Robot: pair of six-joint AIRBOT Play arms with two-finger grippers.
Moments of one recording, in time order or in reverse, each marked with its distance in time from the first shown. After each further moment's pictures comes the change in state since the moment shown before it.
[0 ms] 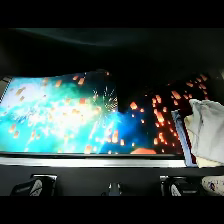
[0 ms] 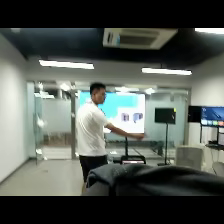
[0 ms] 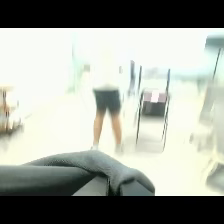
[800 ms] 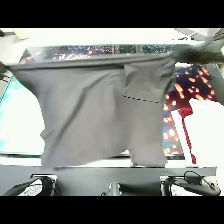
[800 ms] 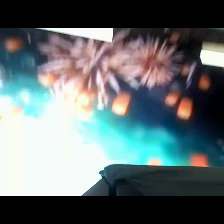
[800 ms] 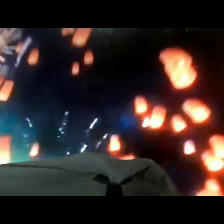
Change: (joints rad) left arm -0.002 -0.553 -0.404 0.224 -0.146 -0.037; right arm 0.002 -0.718 -0.015 0.064 0.240 0.171
